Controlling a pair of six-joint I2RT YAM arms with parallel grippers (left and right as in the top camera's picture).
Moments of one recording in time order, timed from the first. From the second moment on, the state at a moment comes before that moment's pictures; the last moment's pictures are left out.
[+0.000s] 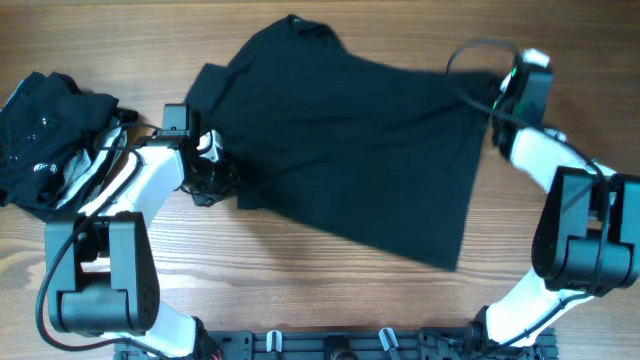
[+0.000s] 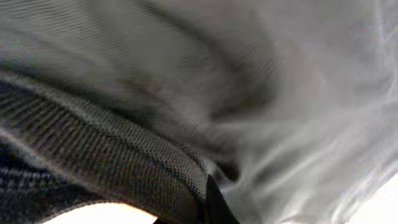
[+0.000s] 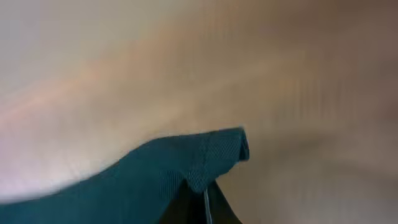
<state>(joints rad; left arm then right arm) -0.01 1.73 0.97 -0.69 0.42 -0.42 -0.15 1.90 1.11 0.20 0.05 0.31</state>
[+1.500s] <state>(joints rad) -0.17 1.73 0.96 -0.40 0.42 -0.44 -0.07 1.77 0.97 -0.73 -0.18 0.72</state>
